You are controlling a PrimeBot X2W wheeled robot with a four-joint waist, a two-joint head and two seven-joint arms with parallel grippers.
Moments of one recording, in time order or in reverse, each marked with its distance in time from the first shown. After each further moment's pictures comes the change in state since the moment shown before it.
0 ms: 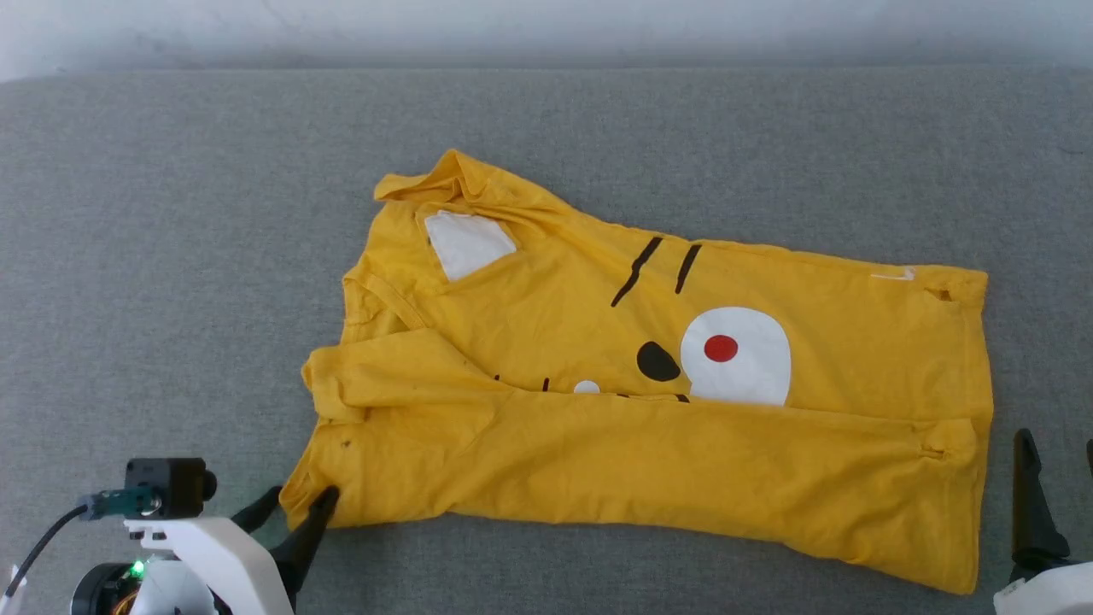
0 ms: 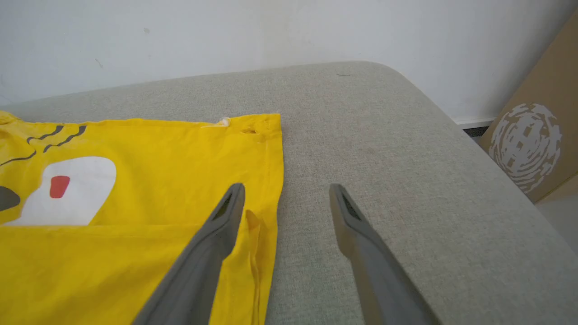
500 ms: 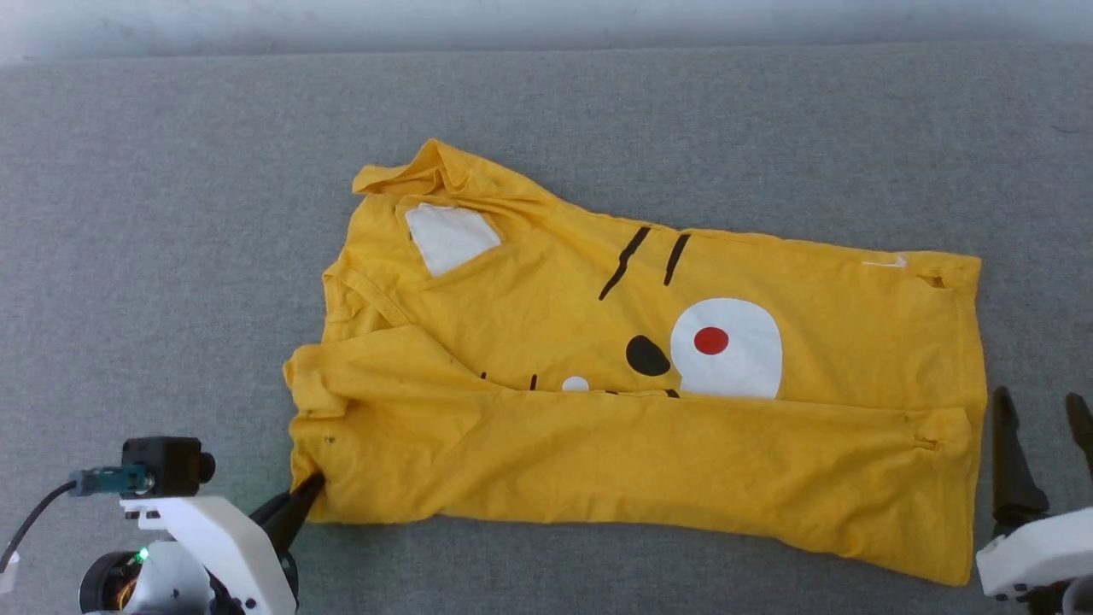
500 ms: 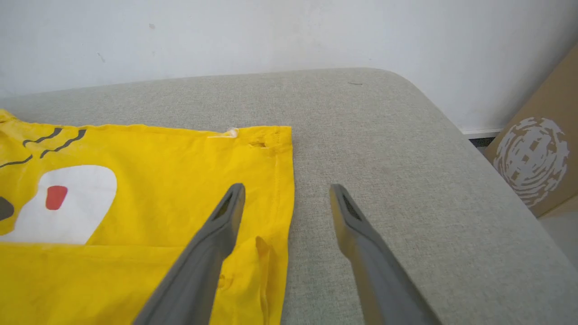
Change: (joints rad) left arm -0.032 0.006 0.002 -0.021 -0.116 0.024 0.142; right arm -0.075 0.000 0.022 -0.011 -0.046 0.000 0.046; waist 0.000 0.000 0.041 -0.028
